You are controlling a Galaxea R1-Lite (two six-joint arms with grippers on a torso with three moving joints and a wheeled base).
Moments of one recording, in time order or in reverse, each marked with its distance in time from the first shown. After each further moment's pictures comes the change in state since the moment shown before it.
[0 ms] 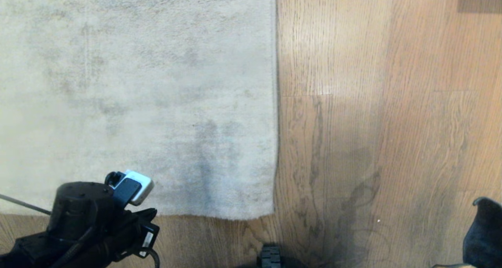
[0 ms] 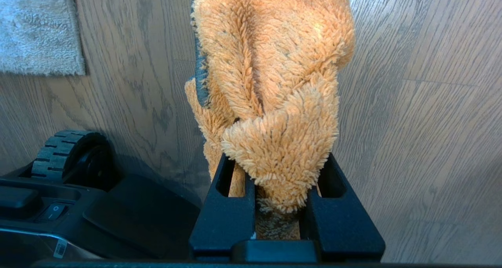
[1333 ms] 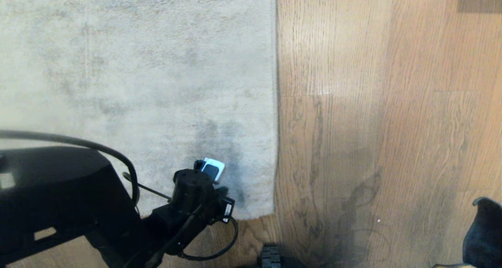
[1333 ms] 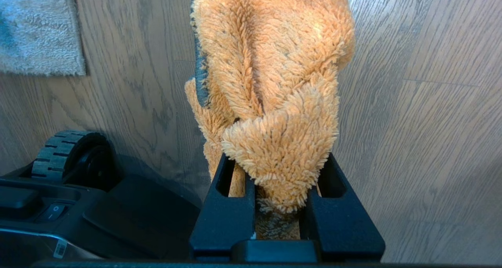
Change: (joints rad) left arm -0.209 0.576 -0.283 -0.422 -0.010 -0.160; right arm 0.000 0.000 0.000 0.000 0.000 0.000
